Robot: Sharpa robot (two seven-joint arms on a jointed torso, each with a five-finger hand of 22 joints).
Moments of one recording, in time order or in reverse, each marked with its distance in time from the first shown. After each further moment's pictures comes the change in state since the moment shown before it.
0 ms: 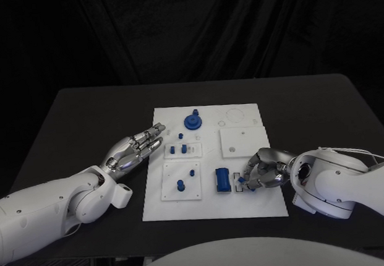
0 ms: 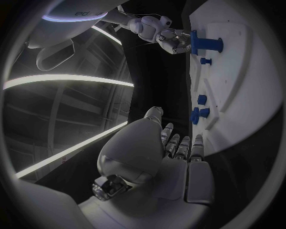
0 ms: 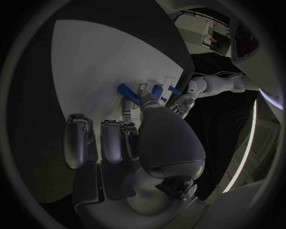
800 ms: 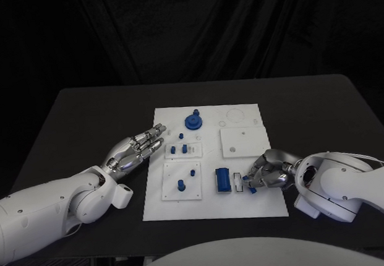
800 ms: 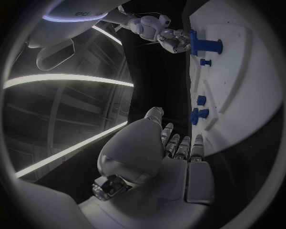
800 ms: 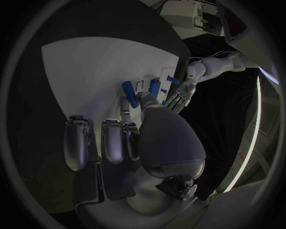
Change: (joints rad) left arm -0.003 0.001 0.000 -0.003 0.000 0.005 -0.001; left_hand 0.004 0.004 0.010 -0.004 0.000 0.000 0.000 0.000 0.000 0.000 0.000 0.000 0.000 0.000 0.007 0.000 0.000 0.000 0.004 0.004 0.000 0.000; right arm -0.004 -0.029 -0.005 0.018 0.182 -0.083 0.009; right_hand -0.017 0.008 0.029 0.014 0.115 0.072 -0.026 0.007 -0.034 0.004 -0.021 0.000 0.000 -0.004 -0.018 0.000 0.010 0.000 -0.004 -0.018 0.021 0.000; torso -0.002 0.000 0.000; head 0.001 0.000
